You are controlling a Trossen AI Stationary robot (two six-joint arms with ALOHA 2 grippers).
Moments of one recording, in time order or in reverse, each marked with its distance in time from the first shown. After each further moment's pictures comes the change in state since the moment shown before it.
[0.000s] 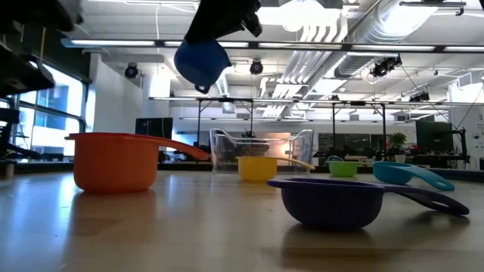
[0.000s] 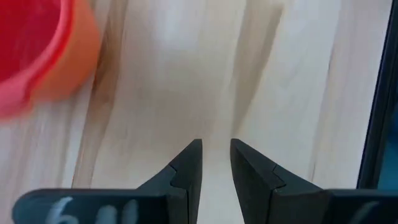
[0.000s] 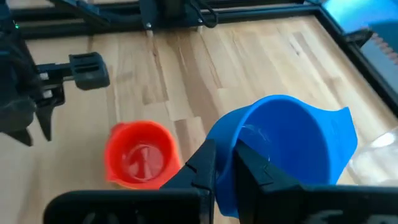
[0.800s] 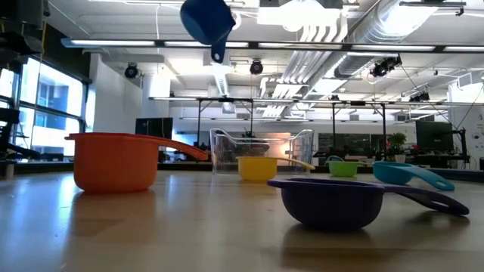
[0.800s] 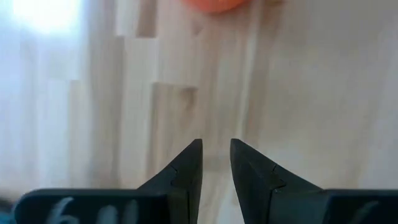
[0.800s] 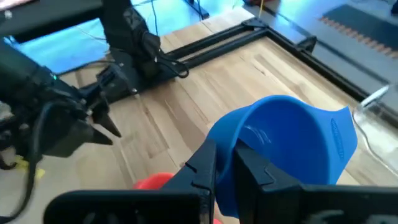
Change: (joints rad) left arm -0.114 -0.104 0.000 -0.570 -0.202 -0.013; right arm 0.047 0.001 0.206 -0.153 0.189 0.292
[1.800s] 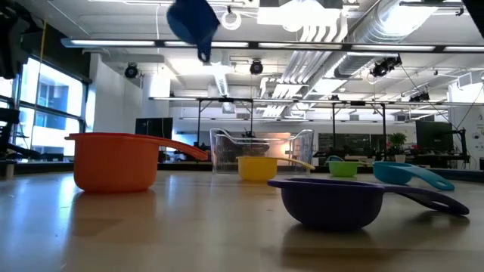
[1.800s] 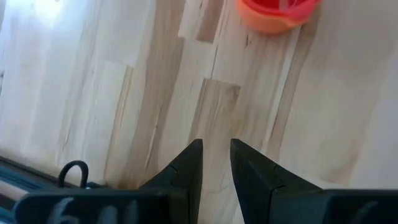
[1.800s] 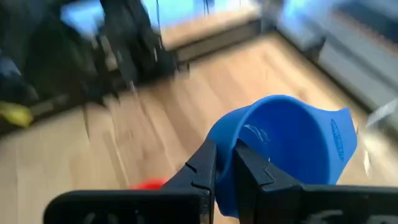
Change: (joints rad) left arm 0.023 -0.307 0.000 -0.190 -0.036 -0.112; right arm -0.064 0.155 0.309 -0.193 -0.095 -0.076
